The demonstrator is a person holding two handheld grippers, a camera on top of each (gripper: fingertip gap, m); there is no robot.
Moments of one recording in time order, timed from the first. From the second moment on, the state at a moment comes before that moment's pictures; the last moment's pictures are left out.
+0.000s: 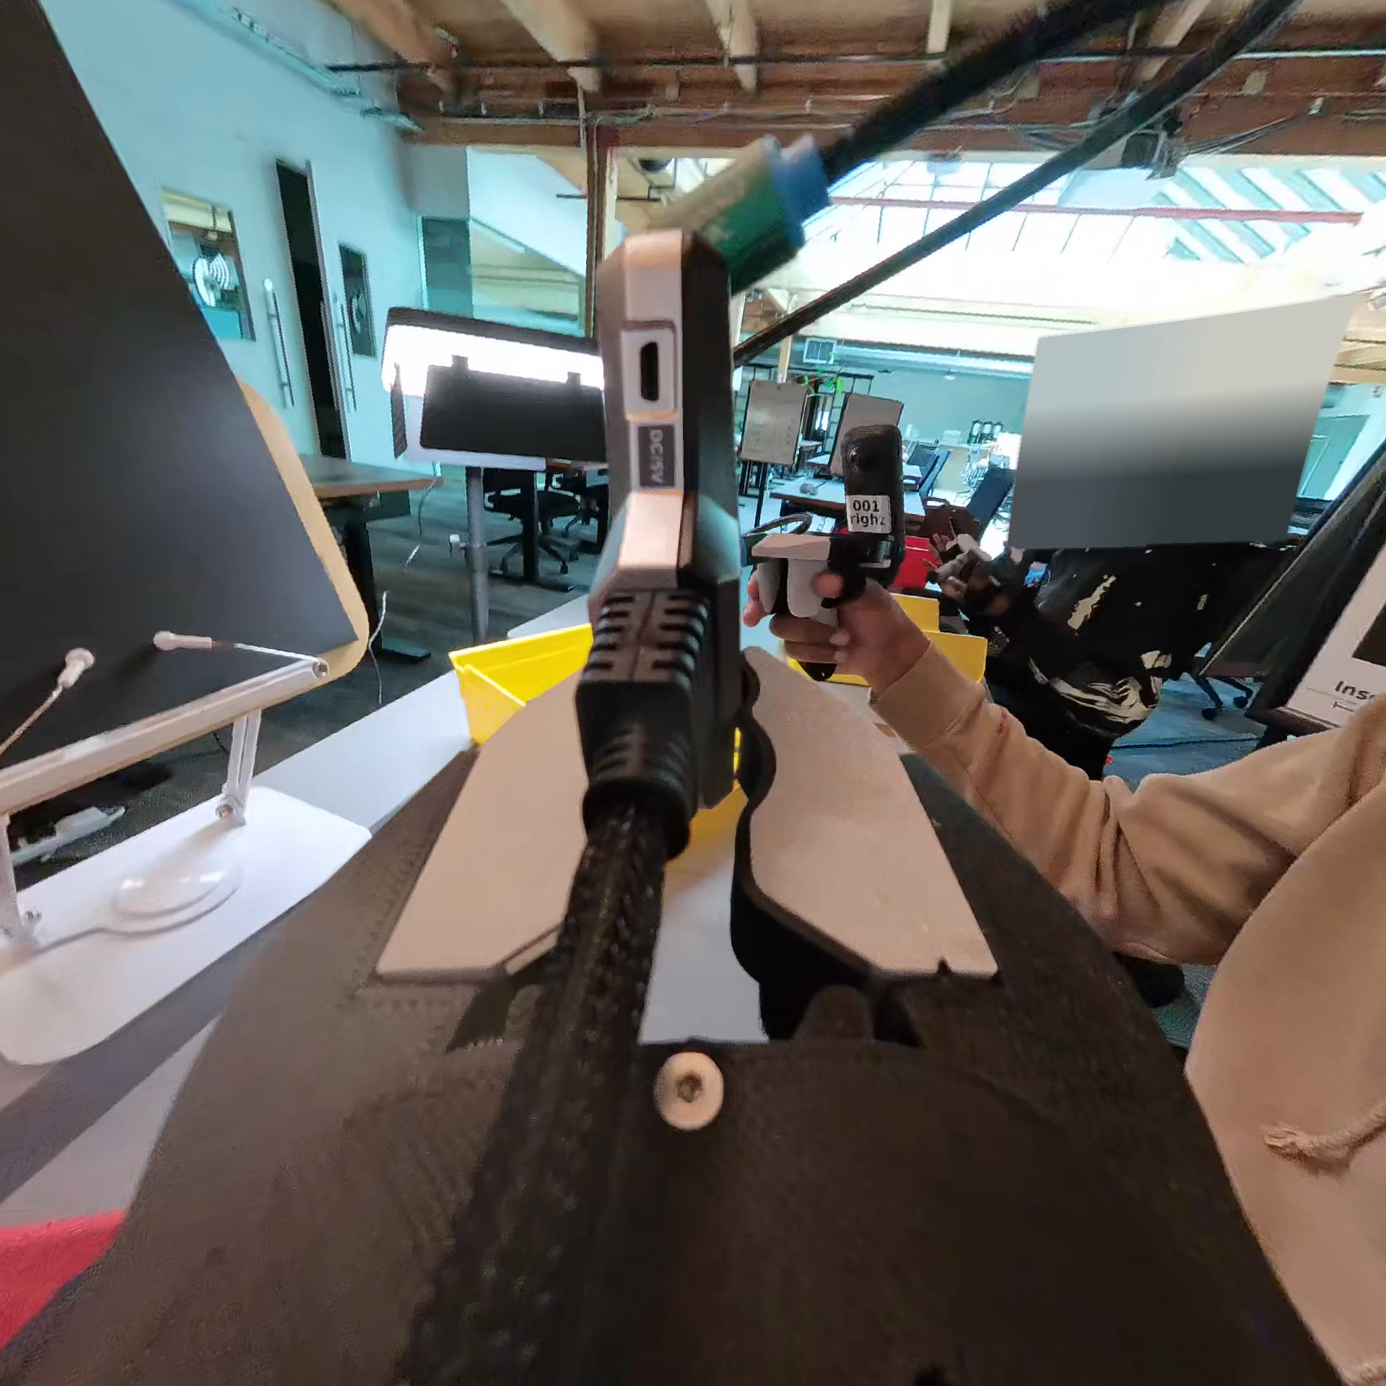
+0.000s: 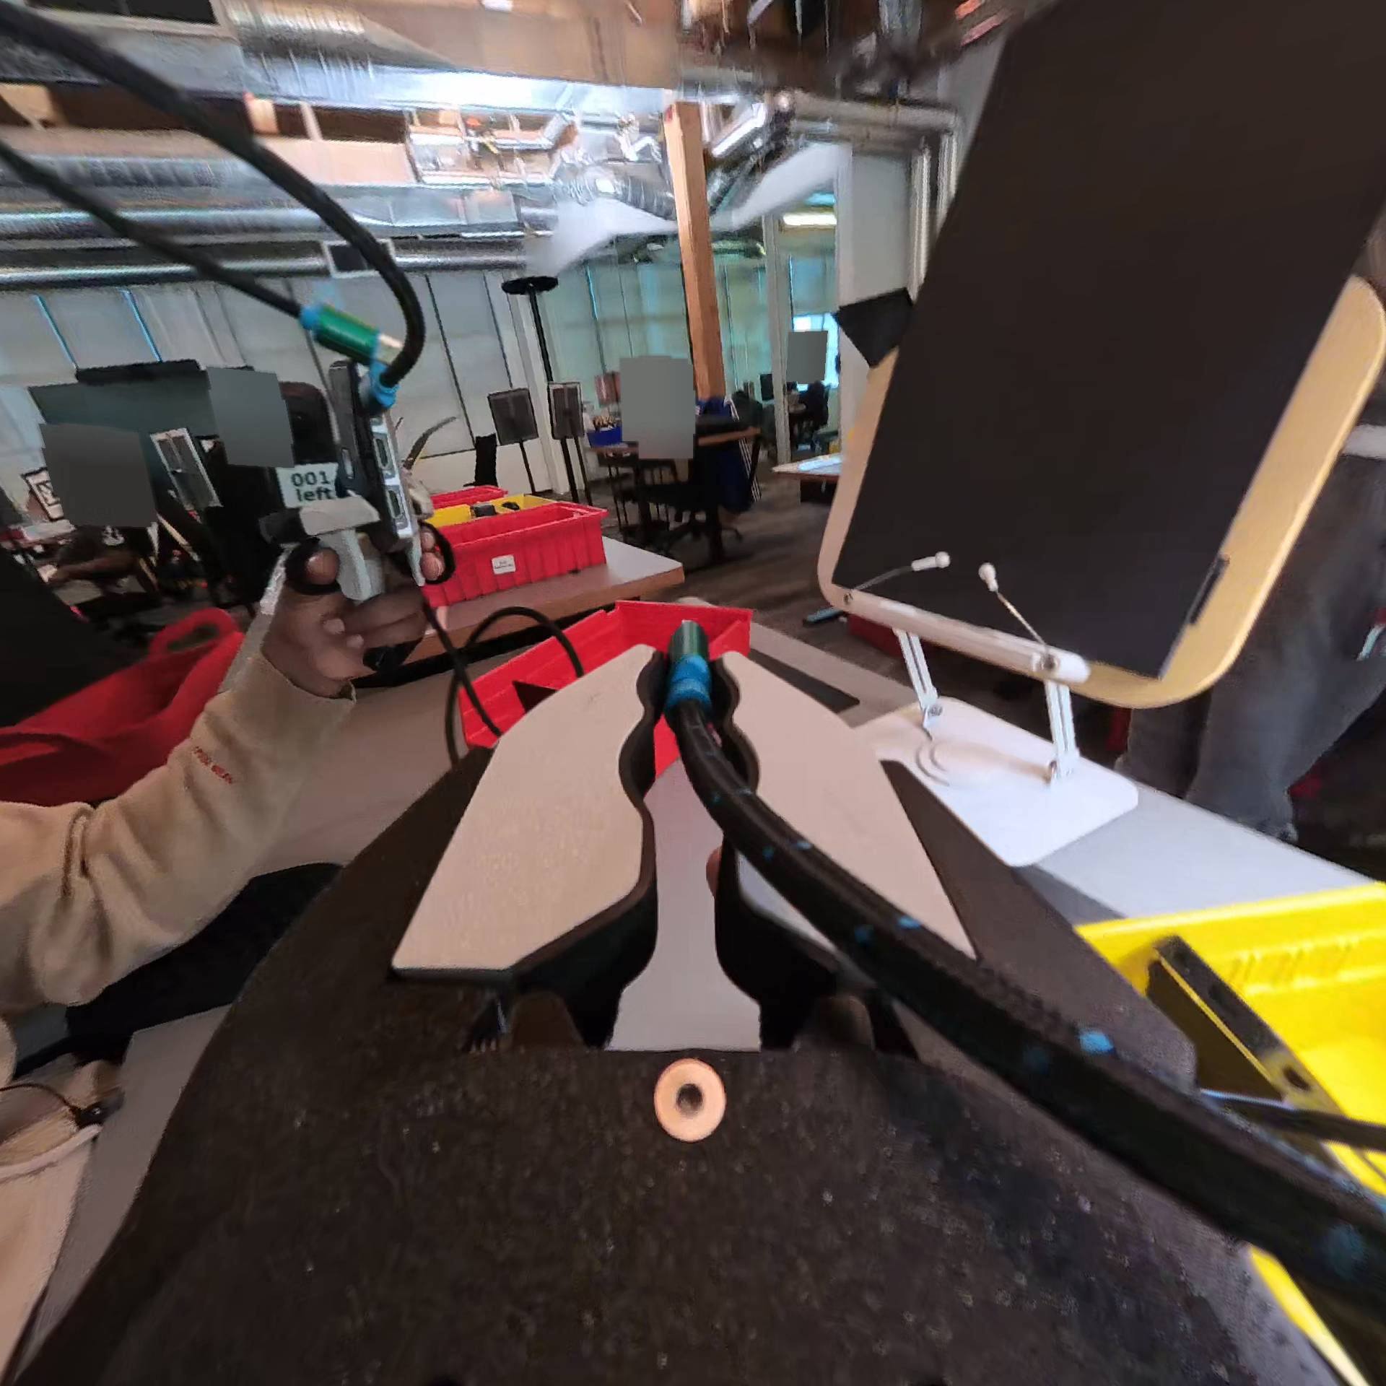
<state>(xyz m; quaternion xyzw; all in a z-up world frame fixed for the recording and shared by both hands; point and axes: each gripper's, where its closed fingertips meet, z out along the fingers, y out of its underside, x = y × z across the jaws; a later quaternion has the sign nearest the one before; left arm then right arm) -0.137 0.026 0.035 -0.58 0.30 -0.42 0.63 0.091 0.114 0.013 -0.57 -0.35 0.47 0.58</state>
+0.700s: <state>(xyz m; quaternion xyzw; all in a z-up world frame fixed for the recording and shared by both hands) -0.127 0.044 0.008 -0.64 0.29 -0.41 0.59 0.143 0.197 -0.134 -0.84 -0.23 0.30 0.40</state>
